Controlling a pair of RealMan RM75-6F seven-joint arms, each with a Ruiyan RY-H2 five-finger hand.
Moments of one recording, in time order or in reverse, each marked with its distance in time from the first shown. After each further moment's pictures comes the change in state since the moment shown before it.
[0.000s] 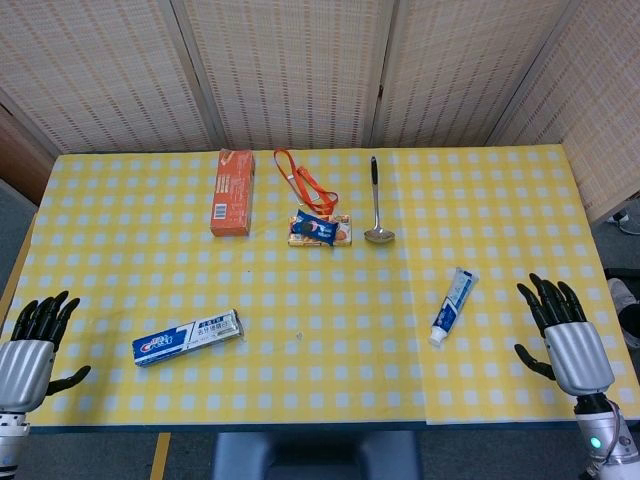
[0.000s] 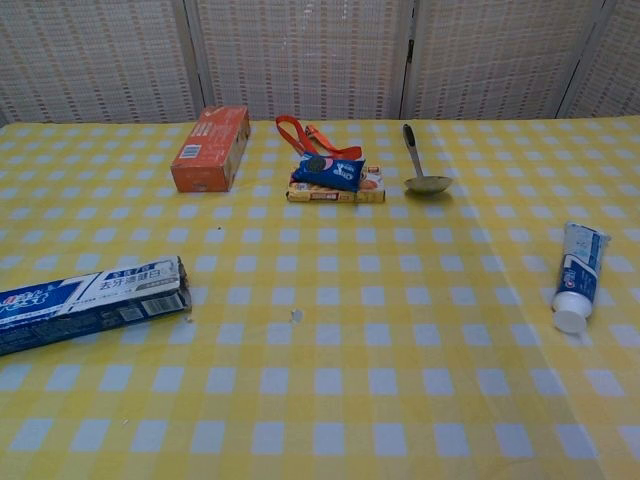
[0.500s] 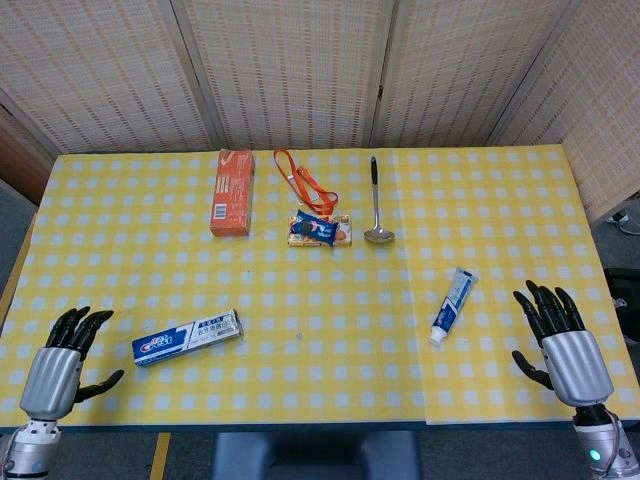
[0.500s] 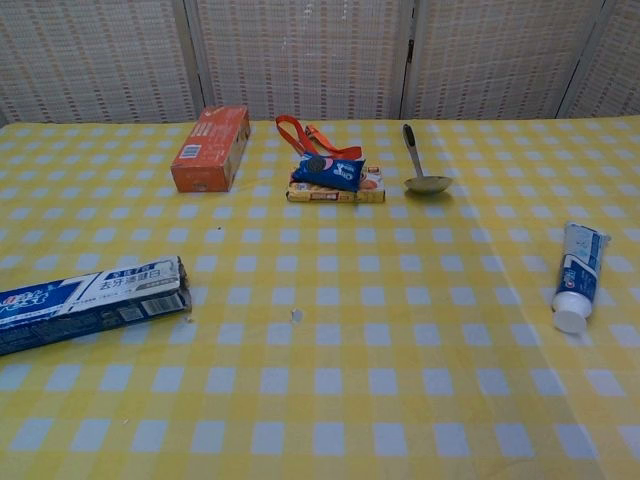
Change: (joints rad) left arm 0.005 -0.147 0.031 0.046 0.096 0.070 -0.093; right arm -0.028 0.000 -0.030 -0.012 -0.064 0.067 -0.022
